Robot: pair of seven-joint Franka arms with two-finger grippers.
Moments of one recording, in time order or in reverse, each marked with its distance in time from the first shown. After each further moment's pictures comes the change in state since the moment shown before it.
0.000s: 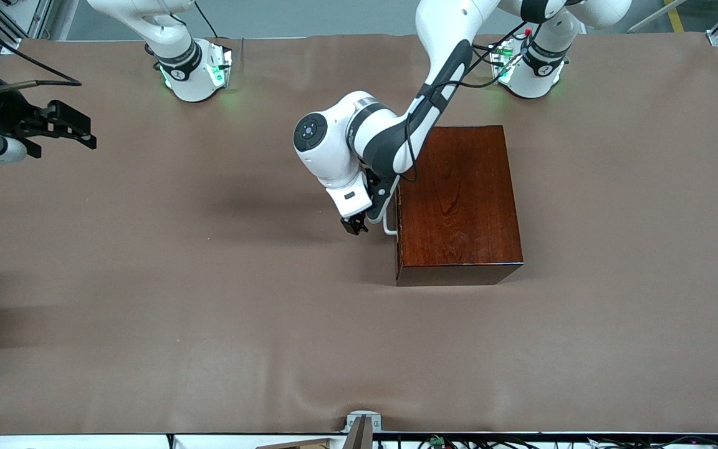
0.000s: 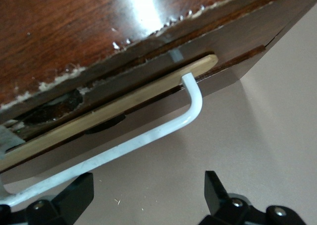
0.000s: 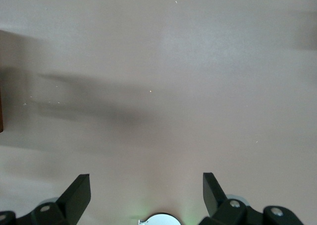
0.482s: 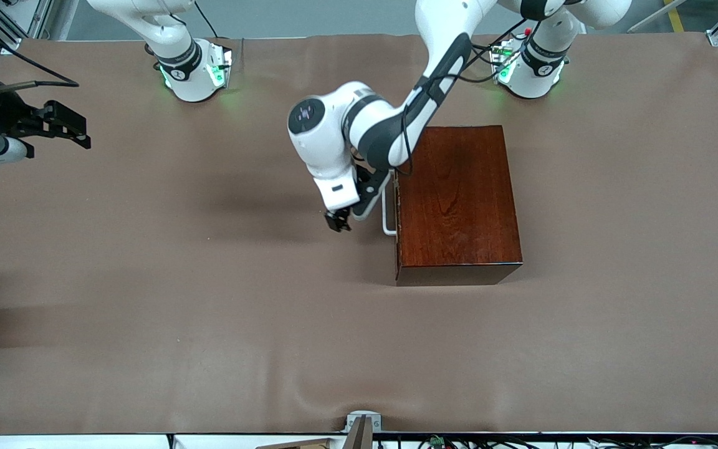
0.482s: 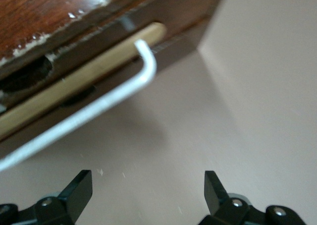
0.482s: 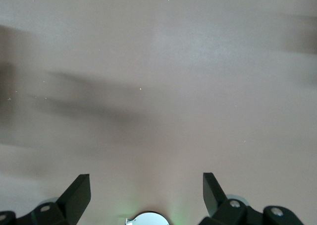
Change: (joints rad) left arm -0.006 -0.045 -0.033 0.018 0.000 0.112 0.107; right arm 0.000 -0.011 -0.001 -0.019 -0.042 0.008 -0.036
